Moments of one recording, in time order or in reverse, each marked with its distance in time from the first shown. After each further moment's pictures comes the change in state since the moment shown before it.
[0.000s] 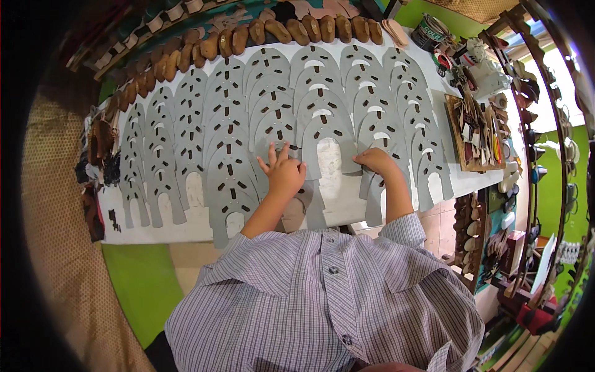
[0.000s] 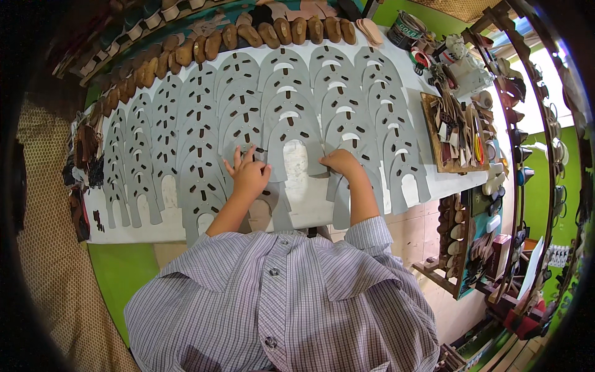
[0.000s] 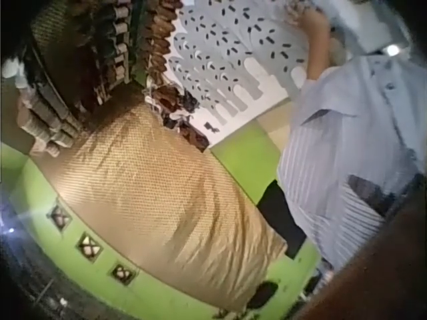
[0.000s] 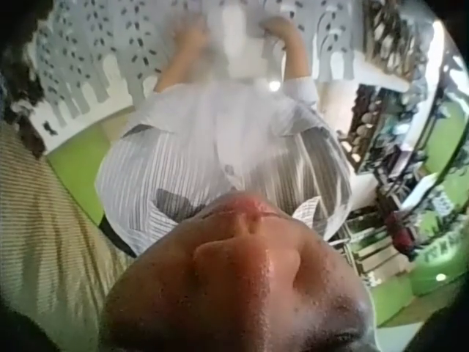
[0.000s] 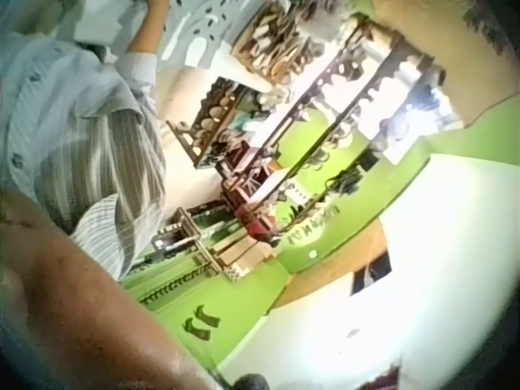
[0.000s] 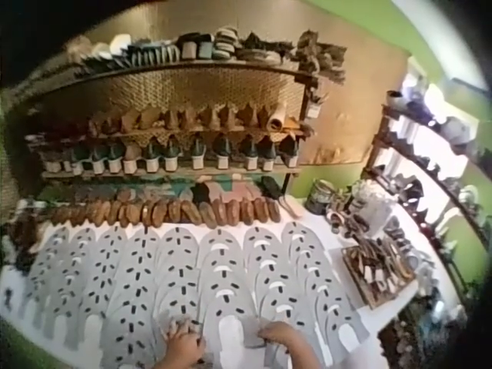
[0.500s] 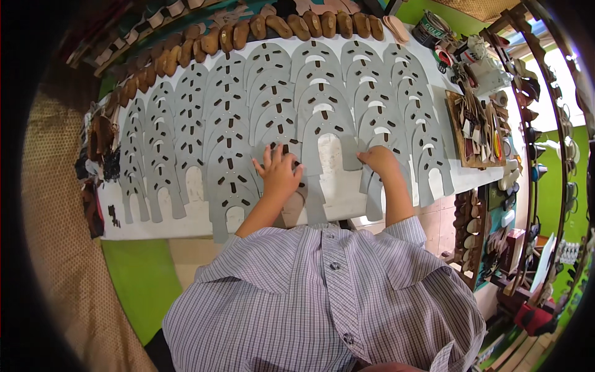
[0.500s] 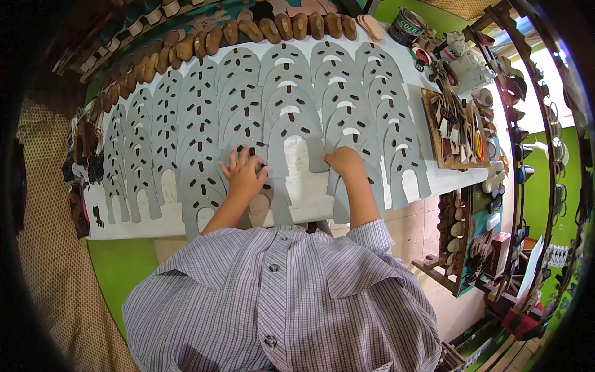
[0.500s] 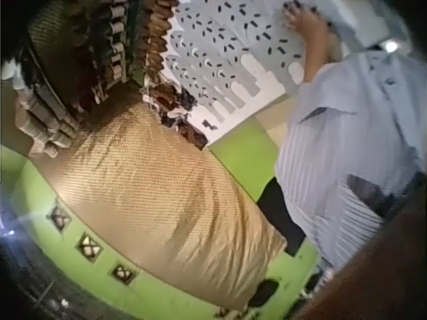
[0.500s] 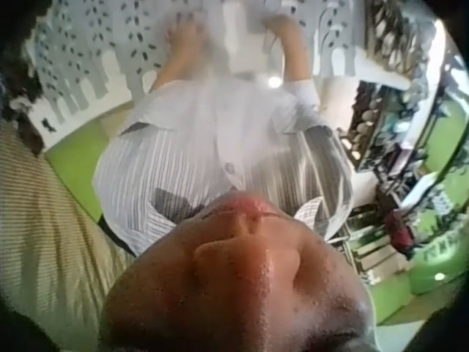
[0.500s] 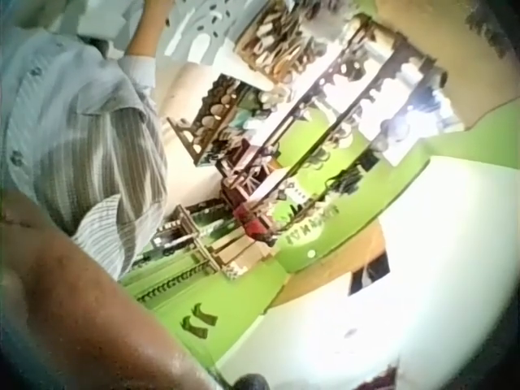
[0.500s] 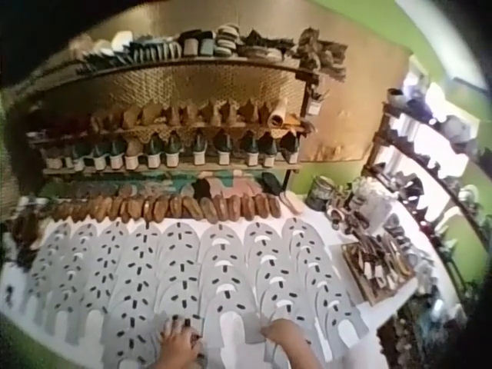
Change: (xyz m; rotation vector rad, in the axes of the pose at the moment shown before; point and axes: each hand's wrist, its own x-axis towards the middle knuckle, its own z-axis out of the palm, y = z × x) left_hand -0.021 -0.011 -0.004 0.028 -0.040 -0.040; right_hand -0.022 -0.008 0.007 -0.153 0.136 0.120
